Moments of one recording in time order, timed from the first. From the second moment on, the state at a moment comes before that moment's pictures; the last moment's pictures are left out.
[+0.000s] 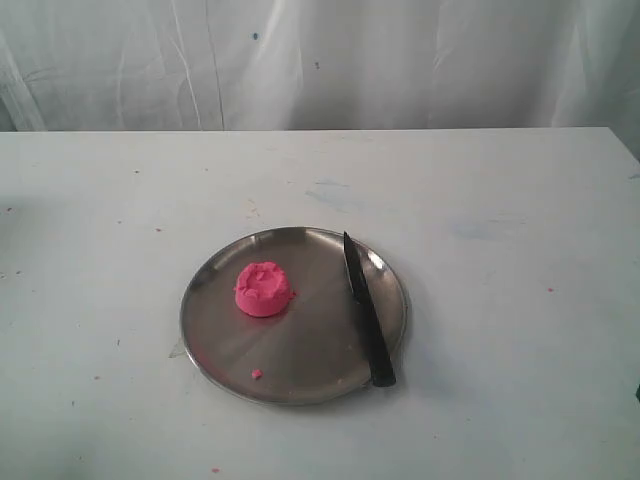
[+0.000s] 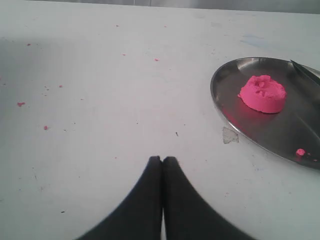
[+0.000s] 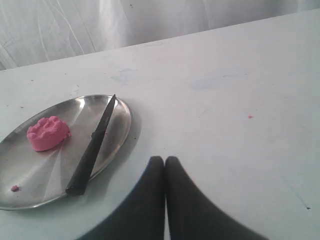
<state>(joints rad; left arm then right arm) -0.05 0.01 0.02 -0.21 0.38 0.07 0.20 0.01 -0.01 0.21 0.33 0.03</state>
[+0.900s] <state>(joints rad) -0.05 0.01 0.02 -0.21 0.38 0.07 0.20 0.01 -0.01 0.45 0.06 0.45</state>
